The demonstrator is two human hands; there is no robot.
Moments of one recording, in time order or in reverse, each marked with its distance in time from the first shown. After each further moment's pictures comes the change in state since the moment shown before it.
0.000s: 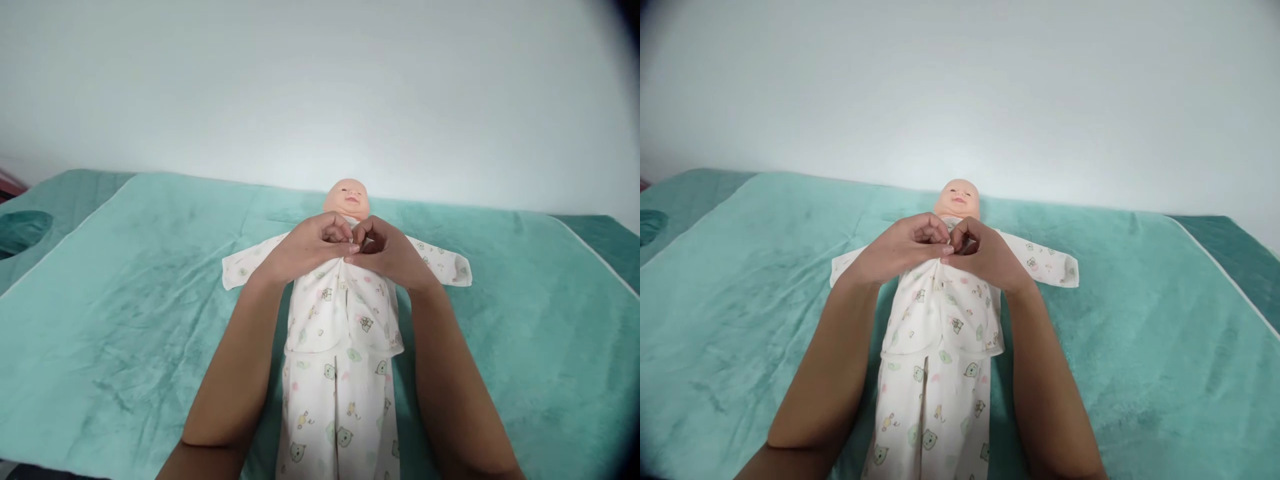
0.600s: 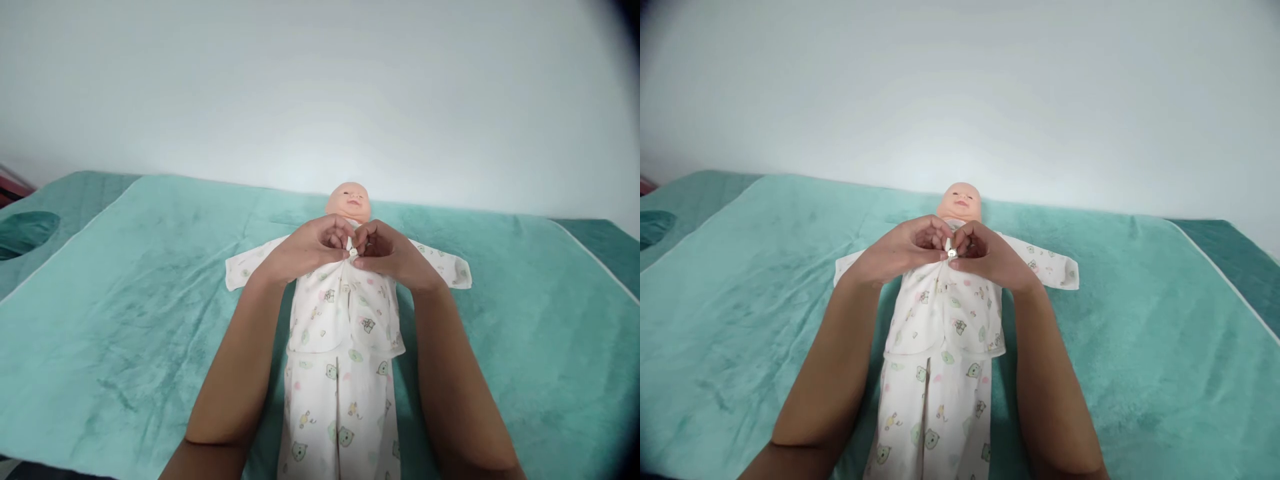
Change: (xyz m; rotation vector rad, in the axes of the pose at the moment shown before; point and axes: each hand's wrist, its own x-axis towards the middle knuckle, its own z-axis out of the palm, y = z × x) left_hand 0.000 -0.007 -0.007 -0.038 -0.070 0.012; right_hand 0.001 0.007 -0.010 0.122 -0.143 -0.035
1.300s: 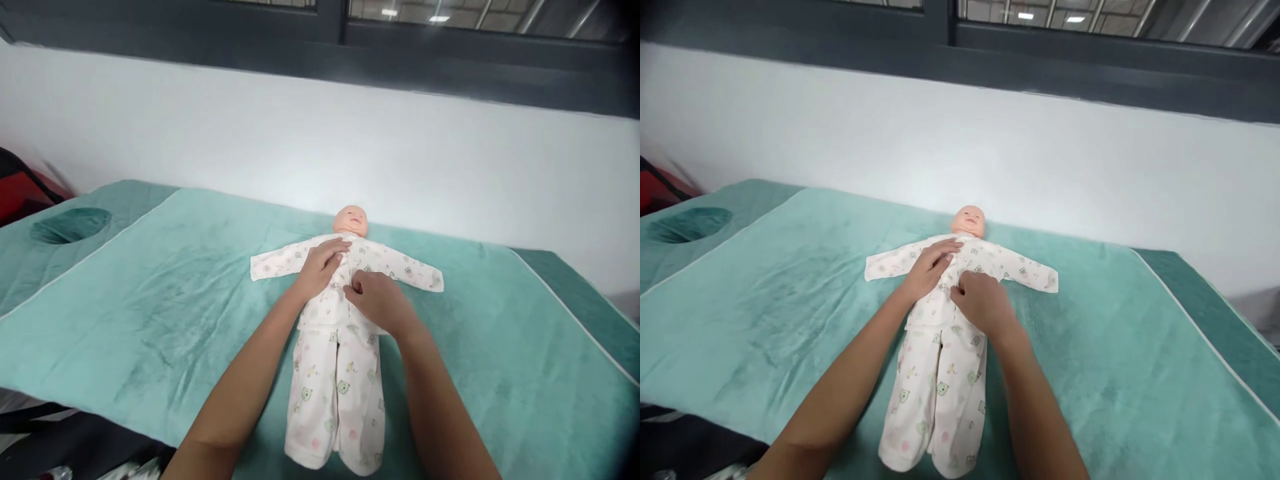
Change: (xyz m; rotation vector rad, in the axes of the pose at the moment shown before) left_hand -0.034 -0.047 0.030 0.364 0.372 0.411; right_hand -0.063 -0.040 0.079 -1.076 0.130 0.198
